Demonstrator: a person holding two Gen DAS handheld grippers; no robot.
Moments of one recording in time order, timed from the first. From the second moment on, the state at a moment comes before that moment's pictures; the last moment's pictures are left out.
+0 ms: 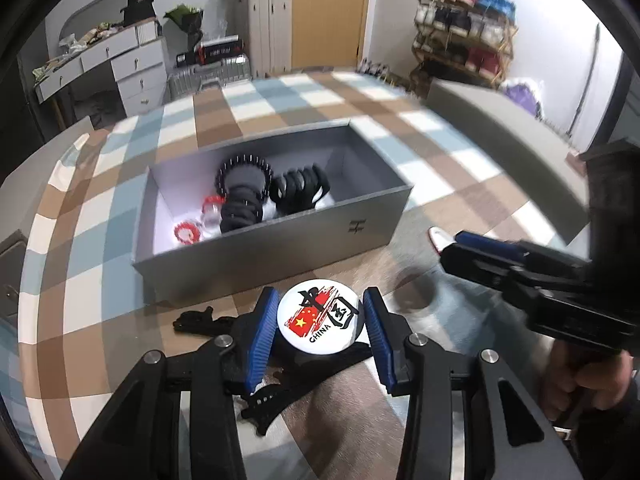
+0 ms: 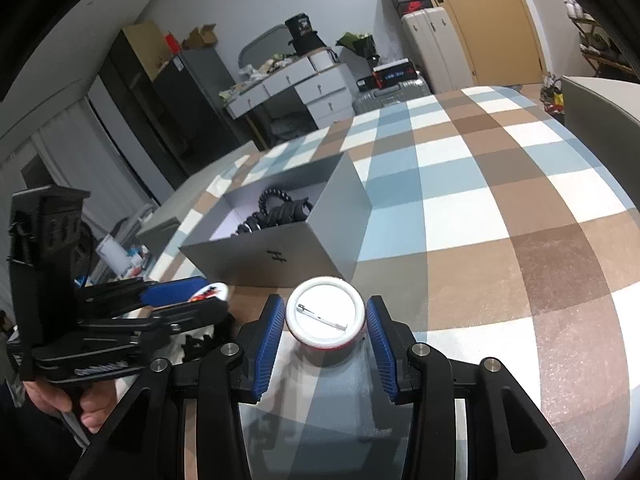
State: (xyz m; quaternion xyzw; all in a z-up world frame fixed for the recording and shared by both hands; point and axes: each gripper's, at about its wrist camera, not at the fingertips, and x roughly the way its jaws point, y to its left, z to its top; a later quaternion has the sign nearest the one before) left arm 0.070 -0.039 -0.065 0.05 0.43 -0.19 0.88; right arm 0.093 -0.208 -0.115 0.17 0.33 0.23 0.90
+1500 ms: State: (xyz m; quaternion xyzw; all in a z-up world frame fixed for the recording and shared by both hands) left arm 0.144 0.030 -0.041 -0.06 0.35 -0.17 0.92; right arm 0.189 -0.131 -0.046 0.08 0.27 0.29 0.92
